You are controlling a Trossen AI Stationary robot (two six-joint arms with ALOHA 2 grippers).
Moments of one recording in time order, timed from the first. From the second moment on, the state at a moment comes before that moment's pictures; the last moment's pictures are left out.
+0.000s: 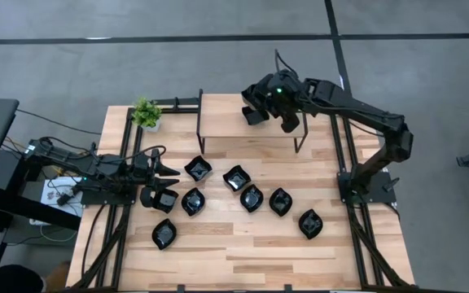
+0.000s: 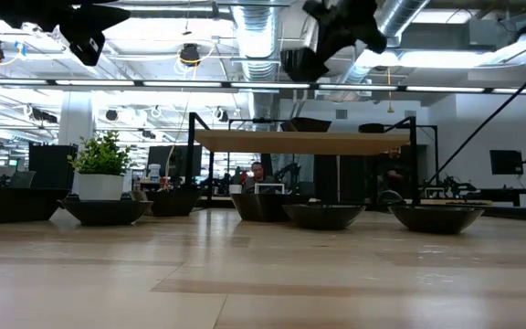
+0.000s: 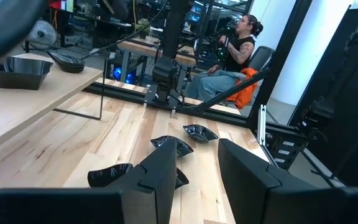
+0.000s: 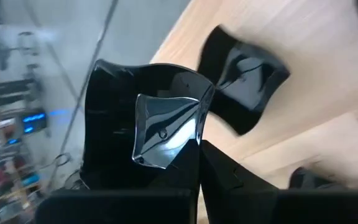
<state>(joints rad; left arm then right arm) -0.34 0.41 0.33 0.05 -0.30 -0.21 -0.41 1.54 1.69 -0.98 0.23 1.85</state>
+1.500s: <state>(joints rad) -0.34 0.41 0.33 0.08 -0.29 -0.19 -0.31 1.74 1.69 -1.07 0.52 2.27</state>
